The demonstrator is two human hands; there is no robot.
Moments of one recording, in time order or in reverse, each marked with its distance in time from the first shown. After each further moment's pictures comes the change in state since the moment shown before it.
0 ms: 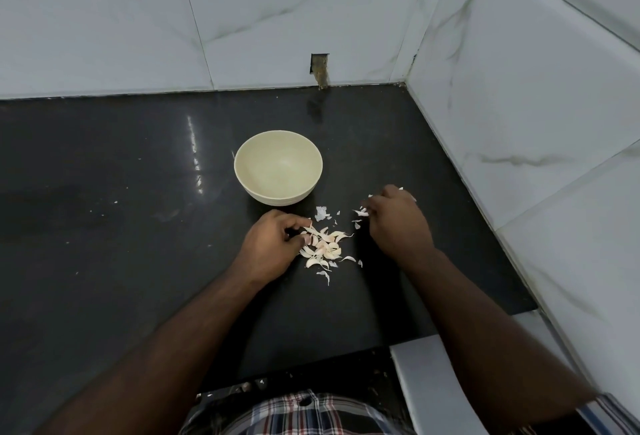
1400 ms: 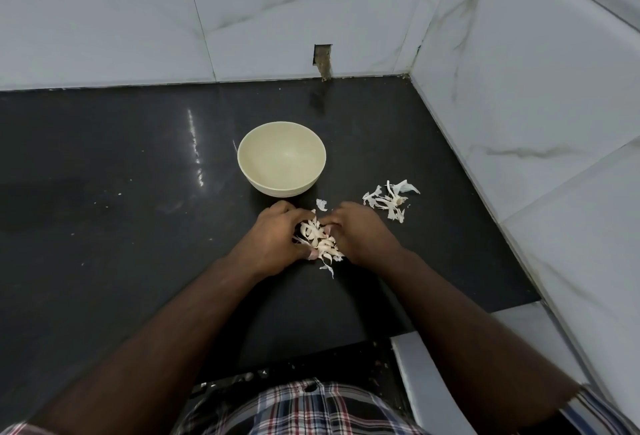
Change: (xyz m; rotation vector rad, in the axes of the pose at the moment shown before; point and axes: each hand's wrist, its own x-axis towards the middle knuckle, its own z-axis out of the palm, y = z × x) left_hand 0.003 -0.006 -0.009 0.208 -0.206 0.071; right_hand -0.015 -0.056 0.005 0.205 -0.294 -0.243
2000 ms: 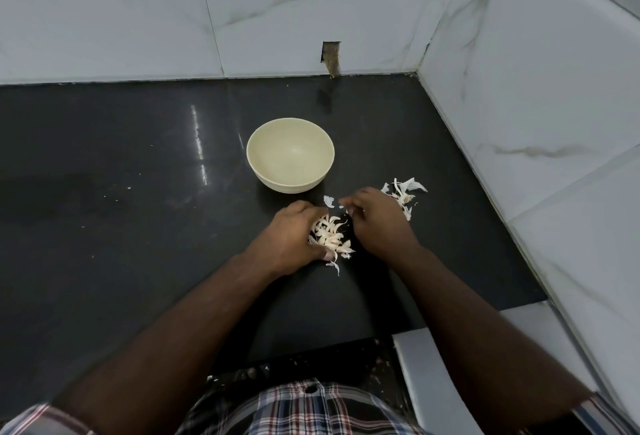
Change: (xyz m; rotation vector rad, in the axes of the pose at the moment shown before) left_hand 0.001 0.006 0.008 -0.006 -0.037 0.039; right_hand -0.001 0.010 -0.004 0.050 0.181 0.135
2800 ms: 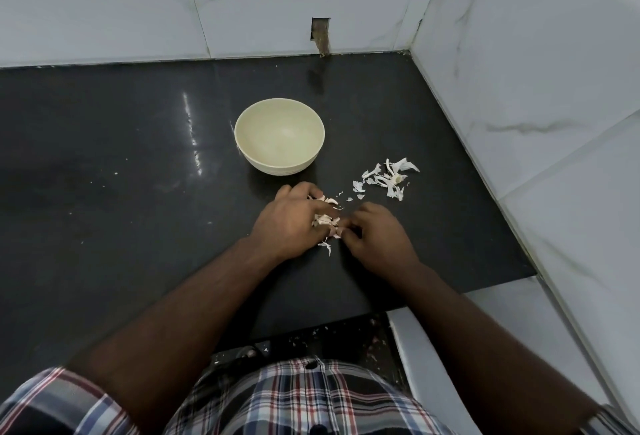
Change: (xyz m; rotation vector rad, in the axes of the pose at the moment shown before) left_hand -0.002 0.015 0.012 0.158 0.052 0.057; right_hand -0.051 0.019 0.024 0.017 0.030 -0.020
